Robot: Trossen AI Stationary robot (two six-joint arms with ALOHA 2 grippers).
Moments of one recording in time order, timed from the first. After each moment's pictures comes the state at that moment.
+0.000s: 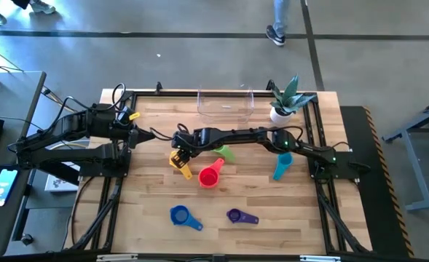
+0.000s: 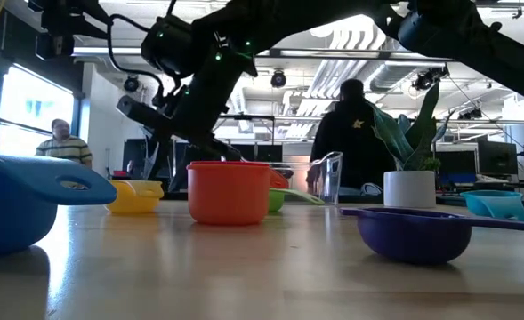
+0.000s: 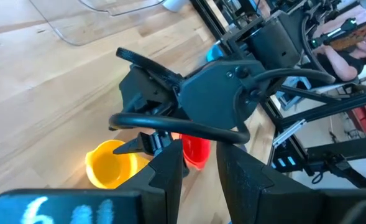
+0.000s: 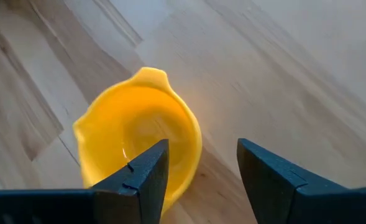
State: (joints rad) left arm 0.26 0.52 0.81 -0.81 0.12 -0.78; right arm -0.04 2.57 2.33 -0.79 0.07 0.68
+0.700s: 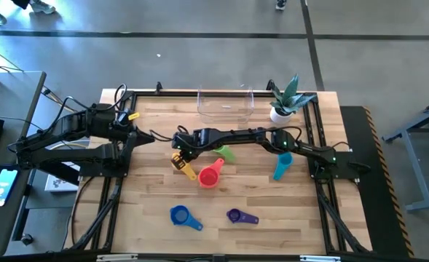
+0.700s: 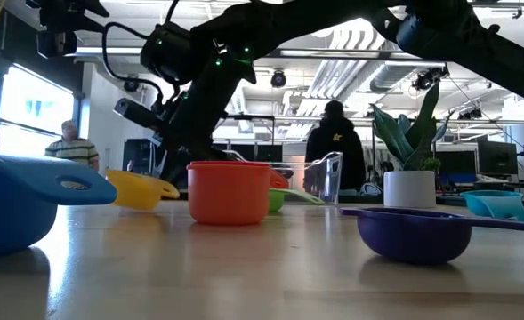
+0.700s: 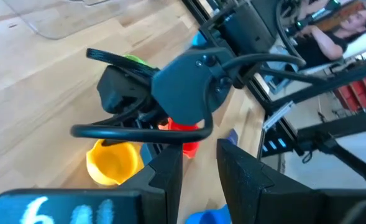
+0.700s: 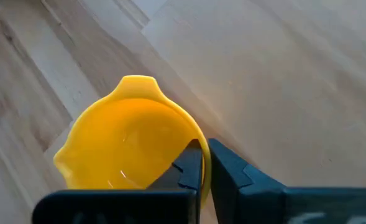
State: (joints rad) left arm 0.26 0.52 0.81 -0.81 0.20 -0.73; right arm -0.04 2.58 2.33 -0.79 -0.02 0.73
